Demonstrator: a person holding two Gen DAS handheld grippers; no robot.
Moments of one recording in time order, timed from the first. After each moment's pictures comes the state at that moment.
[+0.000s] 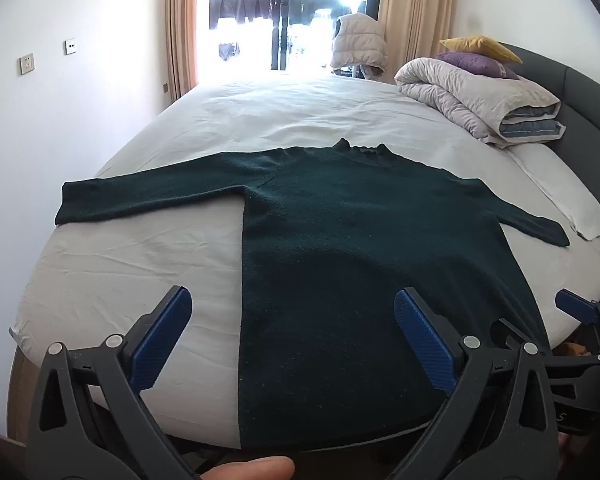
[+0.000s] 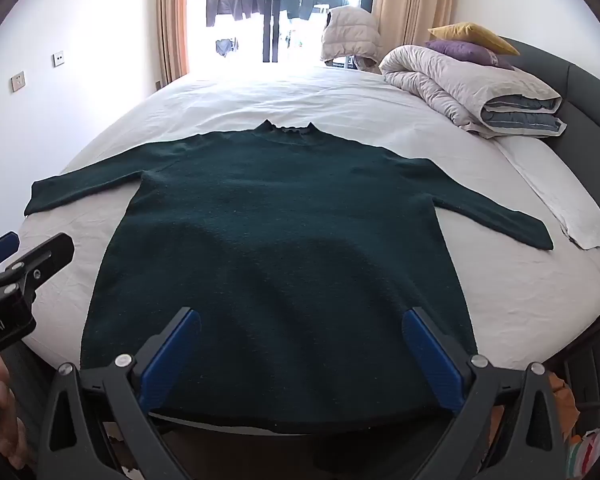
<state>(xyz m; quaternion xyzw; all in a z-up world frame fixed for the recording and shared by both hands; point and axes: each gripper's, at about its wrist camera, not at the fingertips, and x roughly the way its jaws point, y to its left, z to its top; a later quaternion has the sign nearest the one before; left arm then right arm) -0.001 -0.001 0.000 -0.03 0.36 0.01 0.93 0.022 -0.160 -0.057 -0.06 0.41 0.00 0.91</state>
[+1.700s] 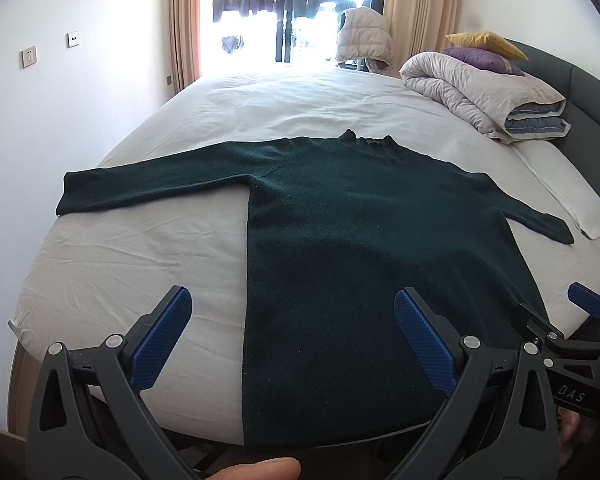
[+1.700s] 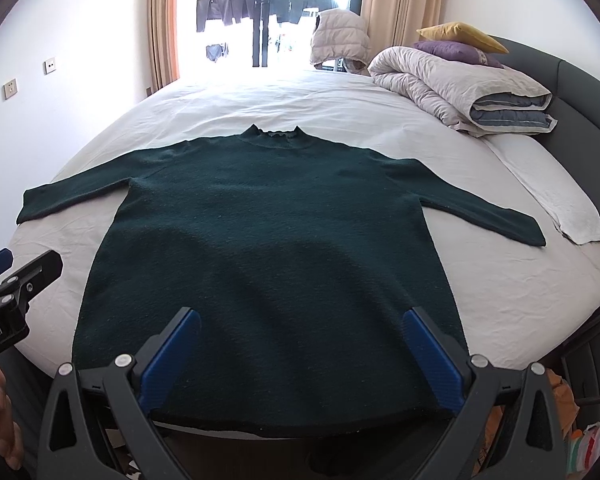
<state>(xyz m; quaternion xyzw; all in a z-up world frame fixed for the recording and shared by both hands) 0.000 0.003 -0.012 -0.04 0.37 0.02 0.93 0.025 -0.169 -0.056 -0.06 0.40 -0.02 0.91</state>
